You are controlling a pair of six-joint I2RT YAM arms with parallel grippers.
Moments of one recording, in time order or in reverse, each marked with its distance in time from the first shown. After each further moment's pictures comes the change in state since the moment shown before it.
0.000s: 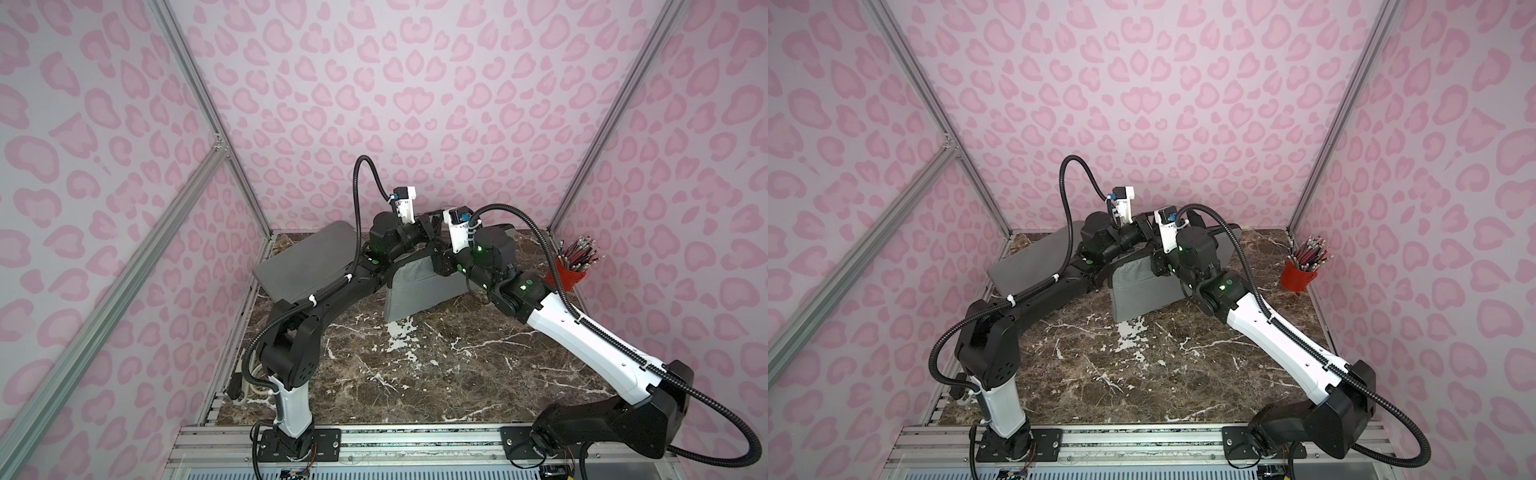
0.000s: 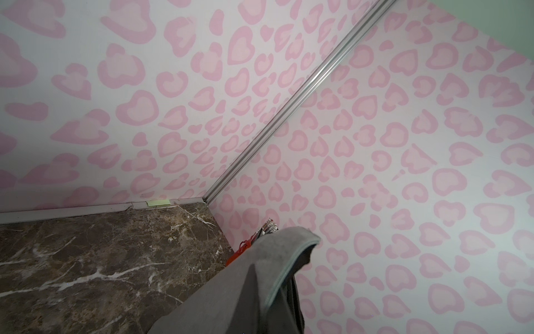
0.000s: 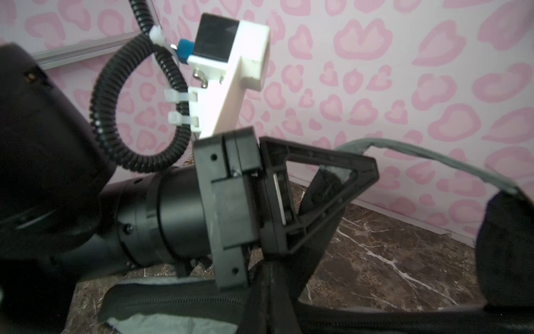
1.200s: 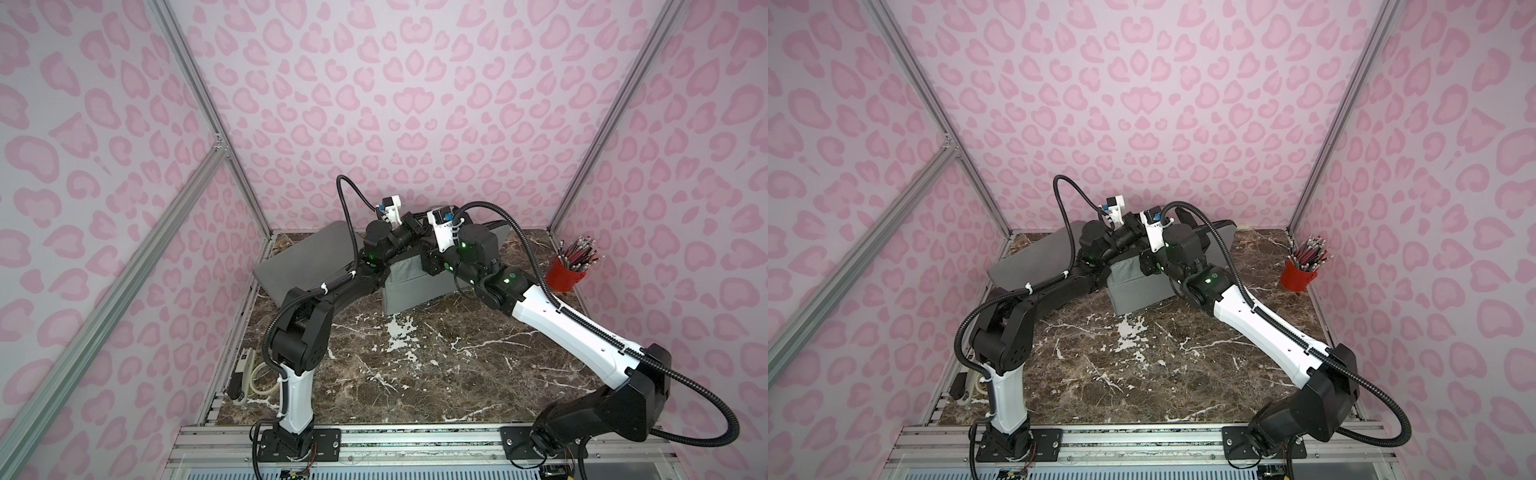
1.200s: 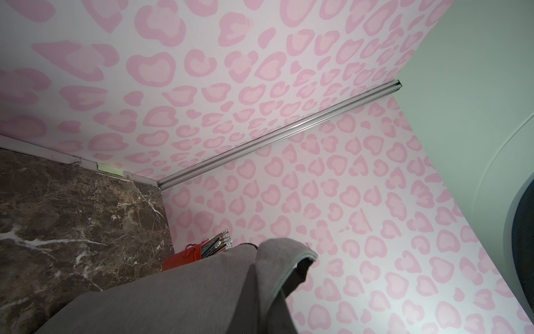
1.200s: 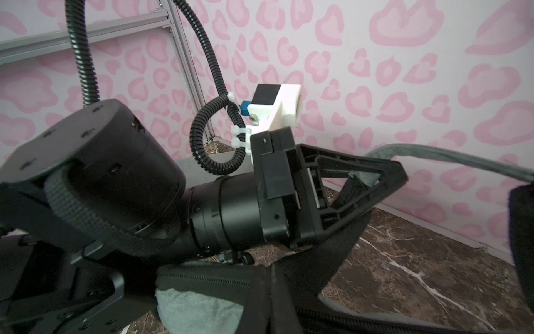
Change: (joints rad) left arm 0.056 0.112 -0.058 0.289 0.061 -0.497; right arm 0.039 0.115 0.086 0.007 -0.027 -0.011
